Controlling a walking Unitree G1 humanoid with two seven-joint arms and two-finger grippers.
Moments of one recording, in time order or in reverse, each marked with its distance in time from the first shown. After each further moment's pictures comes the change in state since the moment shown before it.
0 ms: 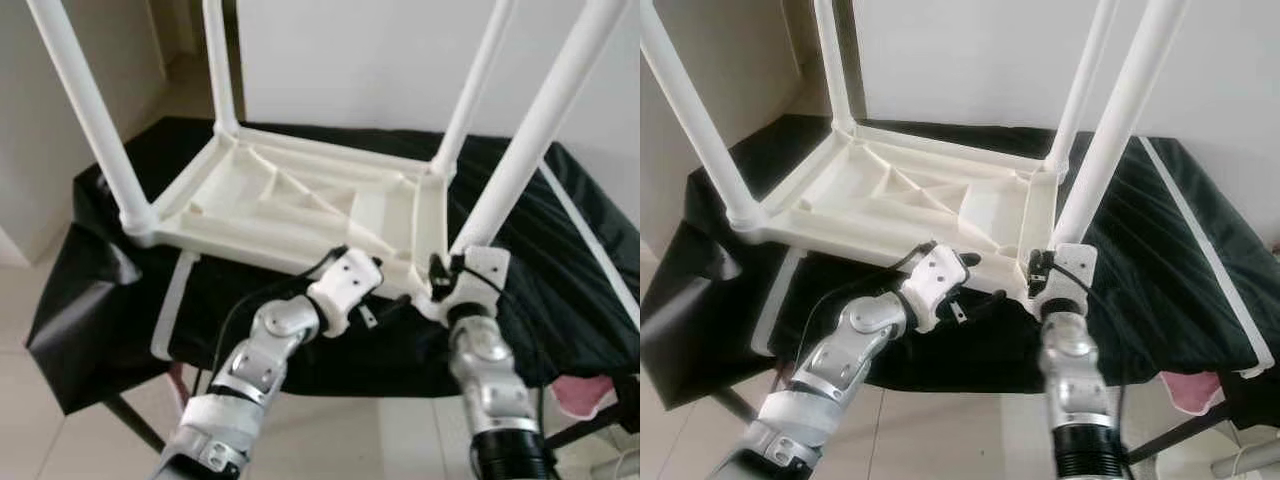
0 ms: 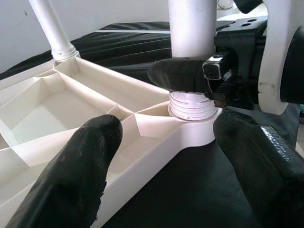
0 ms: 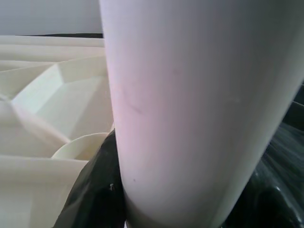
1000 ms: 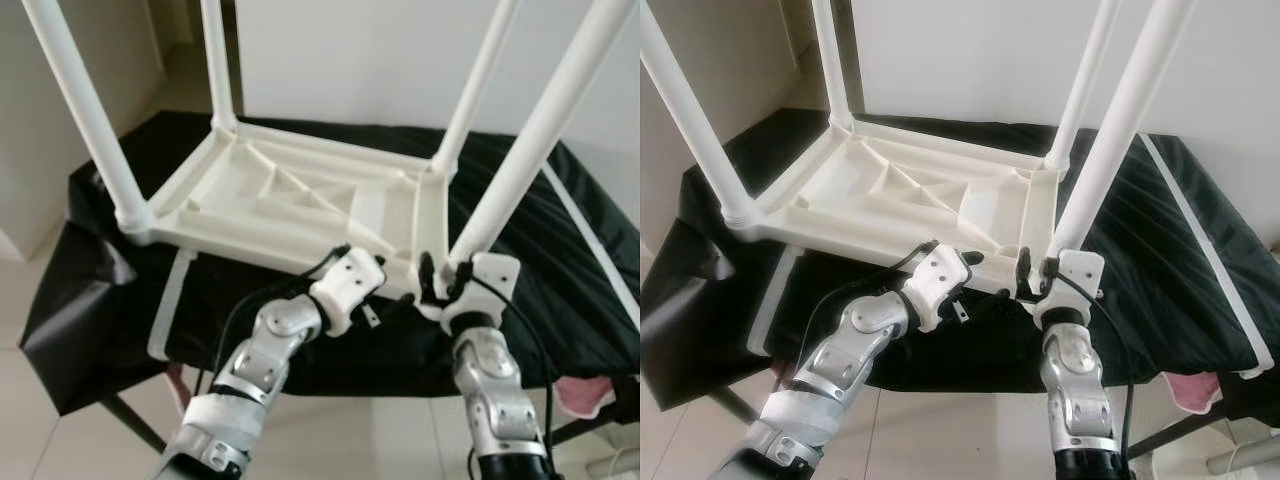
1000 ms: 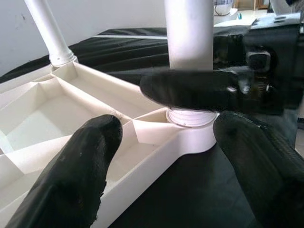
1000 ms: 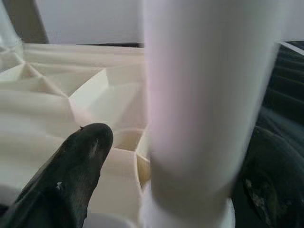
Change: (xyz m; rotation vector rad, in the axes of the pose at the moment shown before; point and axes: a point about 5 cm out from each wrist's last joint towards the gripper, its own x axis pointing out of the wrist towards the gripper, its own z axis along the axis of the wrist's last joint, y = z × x) left arm 0.002 -0.003 0.003 0.003 -0.023 -0.006; right arm -0.017 -0.024 0.010 0.018 -0.093 0.233
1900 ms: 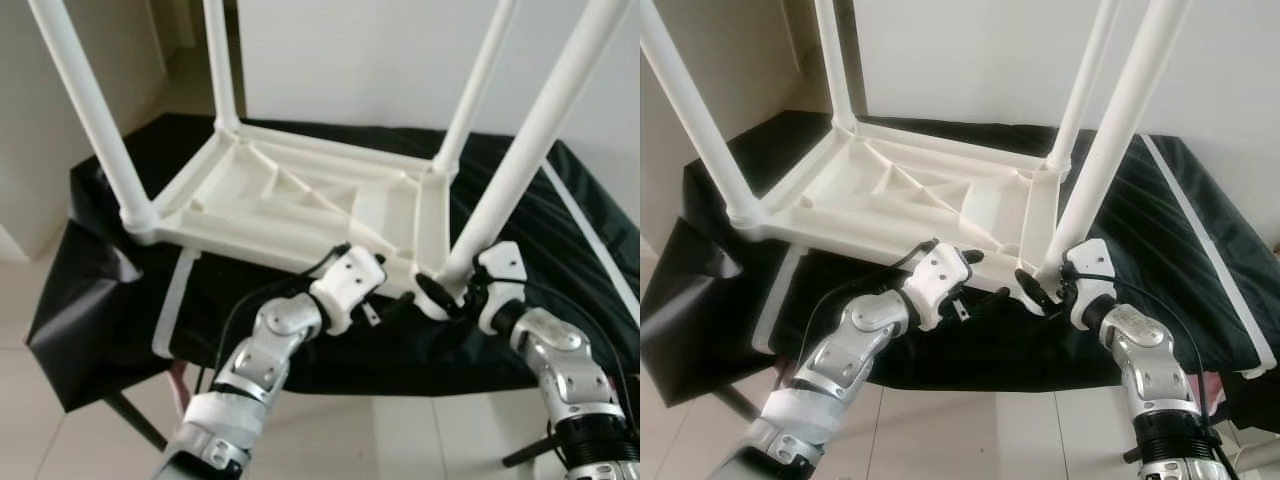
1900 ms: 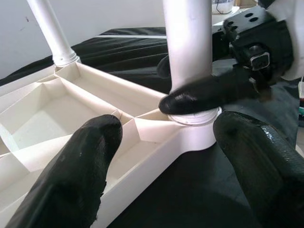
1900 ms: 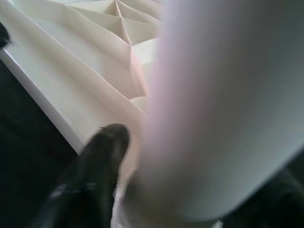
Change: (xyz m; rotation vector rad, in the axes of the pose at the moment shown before) left arm 0.000 0.002 0.000 0.007 0.006 0.002; right arm 0.032 -0.035 -0.001 -0.278 0.162 0.538
